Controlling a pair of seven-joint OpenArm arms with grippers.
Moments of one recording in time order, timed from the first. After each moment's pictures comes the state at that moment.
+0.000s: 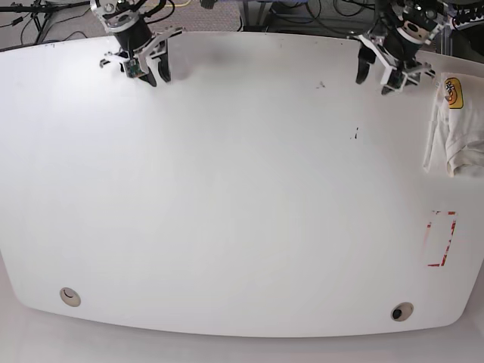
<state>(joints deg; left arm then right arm) 40.3 -2.6 -26.2 114.1 -2.3 -40.6 24.6 -43.5 11.7 9.1 101.9 5.8 21.5 -4.7</state>
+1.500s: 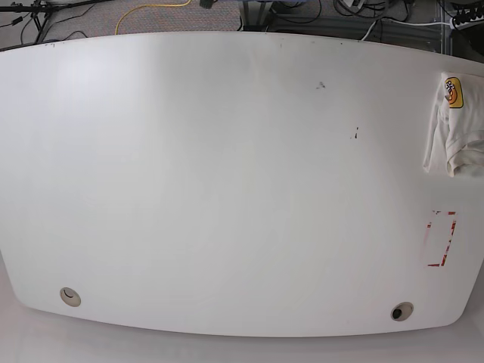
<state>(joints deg) 31.7 -7.2 -16.8 50.0 -5.6 -39.4 20.7 -45.7 6.4 2.5 60.0 3.4 20.3 2.4</state>
